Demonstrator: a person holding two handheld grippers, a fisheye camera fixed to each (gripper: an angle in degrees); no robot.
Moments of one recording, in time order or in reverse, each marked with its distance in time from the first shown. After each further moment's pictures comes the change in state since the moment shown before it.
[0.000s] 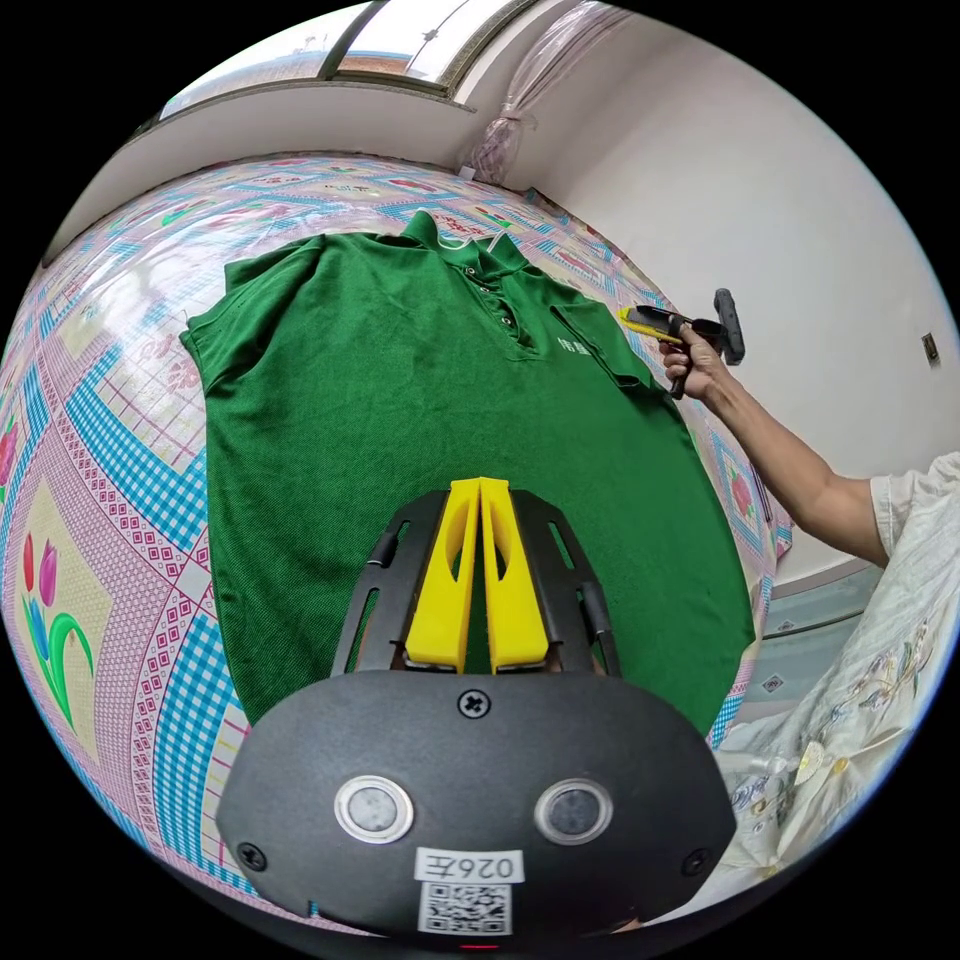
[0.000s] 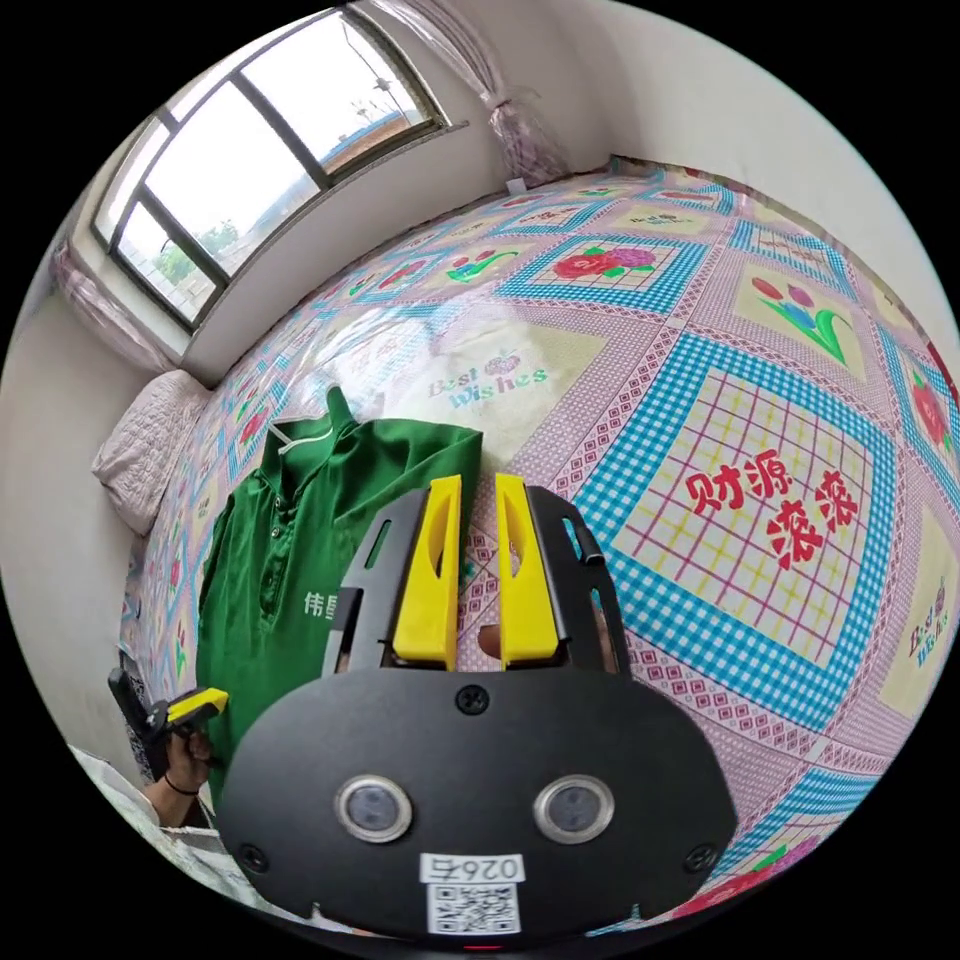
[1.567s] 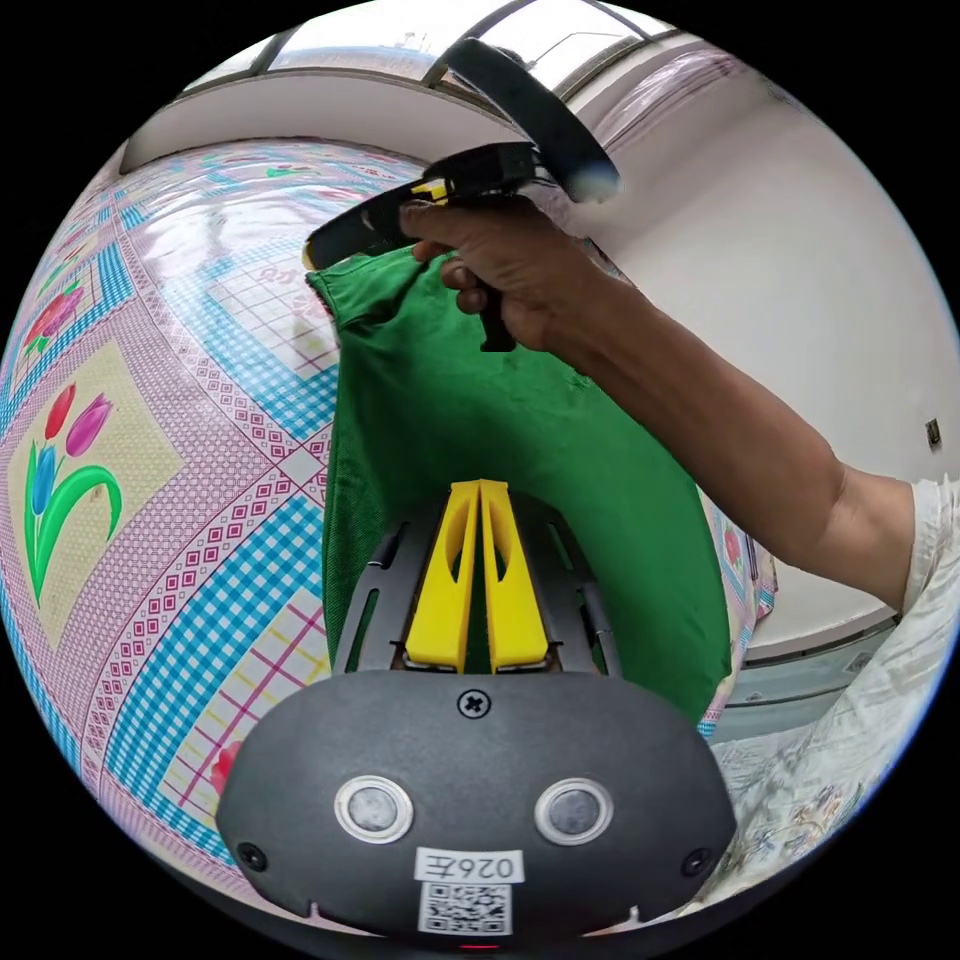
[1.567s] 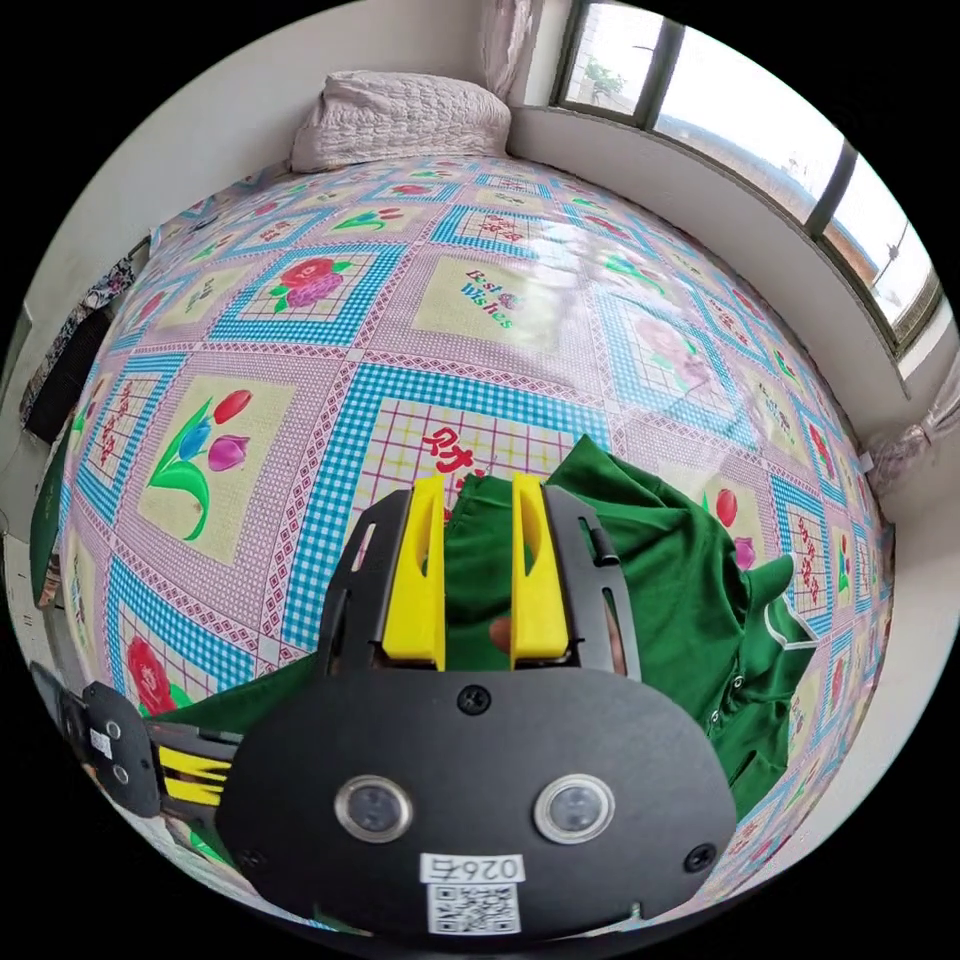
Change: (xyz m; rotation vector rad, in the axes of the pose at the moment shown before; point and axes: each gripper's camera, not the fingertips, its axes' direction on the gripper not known) left arm -0.065 0.028 -0.071 0.088 0.006 -0.205; right arm -0.524 0.188 0.255 -0.298 0.097 -1.038
